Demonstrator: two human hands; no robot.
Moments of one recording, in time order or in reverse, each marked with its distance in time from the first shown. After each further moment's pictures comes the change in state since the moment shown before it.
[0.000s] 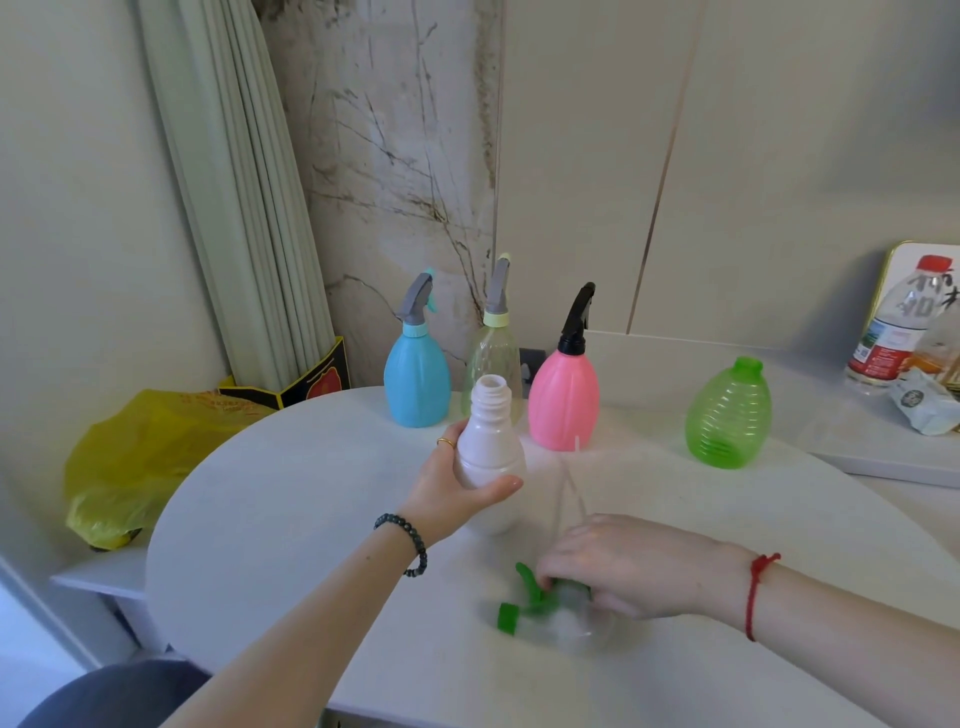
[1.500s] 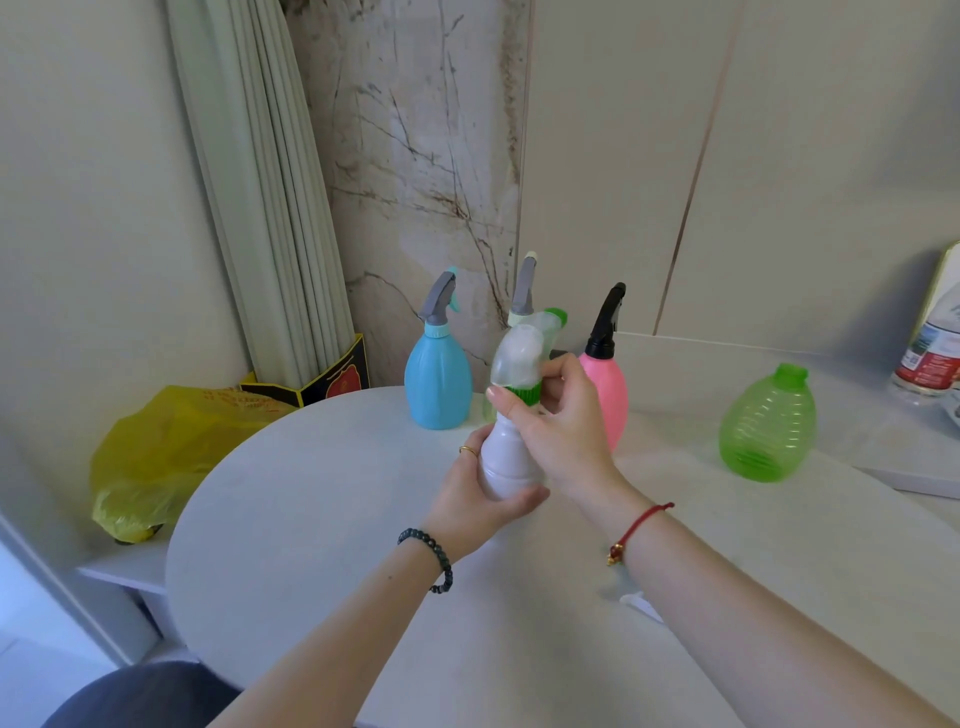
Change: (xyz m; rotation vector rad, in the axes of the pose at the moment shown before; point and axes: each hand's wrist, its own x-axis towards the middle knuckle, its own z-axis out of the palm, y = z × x) left_hand -0.002 0.000 0.005 -0.061 0.022 0.038; right_hand 0.096 -0.003 -0.057 1.205 1.311 0.366
